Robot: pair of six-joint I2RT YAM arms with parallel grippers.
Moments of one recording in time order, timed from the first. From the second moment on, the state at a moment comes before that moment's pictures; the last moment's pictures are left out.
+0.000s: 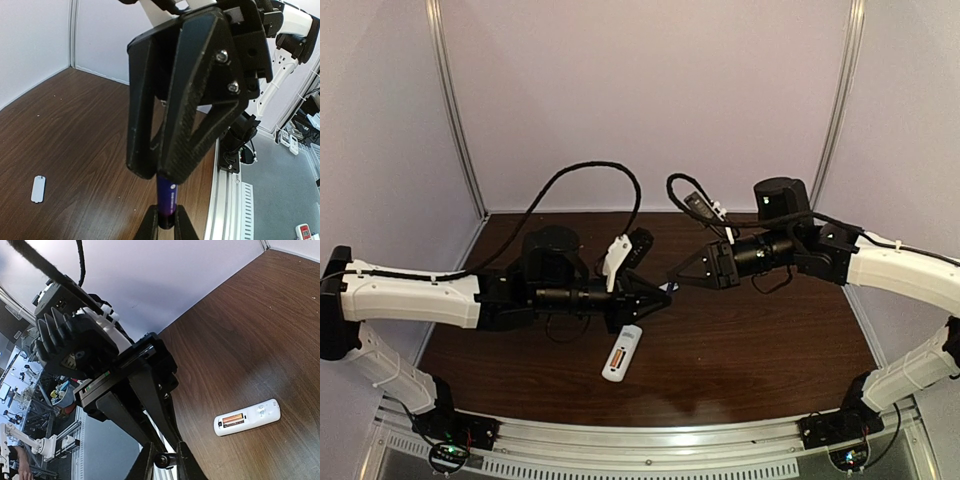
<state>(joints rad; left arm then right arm) -1.11 1.41 0.93 0.23 0.27 -0.18 0.81 1.30 1.08 -0.19 -0.72 0.41</state>
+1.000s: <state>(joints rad) -1.08 1.43 0.94 0.21 0.30 -0.21 0.81 1.31 1.09 -0.24 -0.67 0.37</state>
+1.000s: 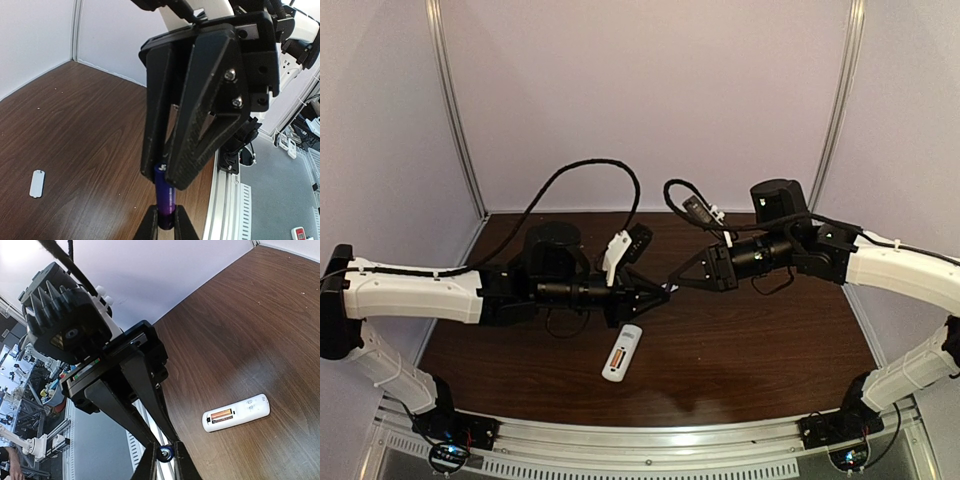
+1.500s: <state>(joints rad) -1.08 1.45 1.00 0.17 0.30 -0.19 0.81 1.32 1.09 -0.26 -0.67 0.37</state>
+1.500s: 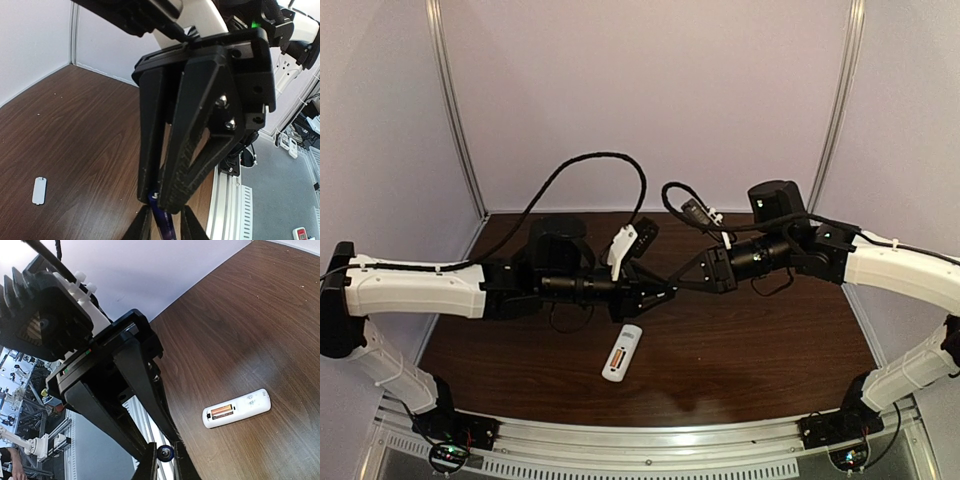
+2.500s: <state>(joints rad) -1.08 1.36 0.81 0.00 0.09 -0.40 0.69 1.35 1.03 -0.20 -0.62 0.43</state>
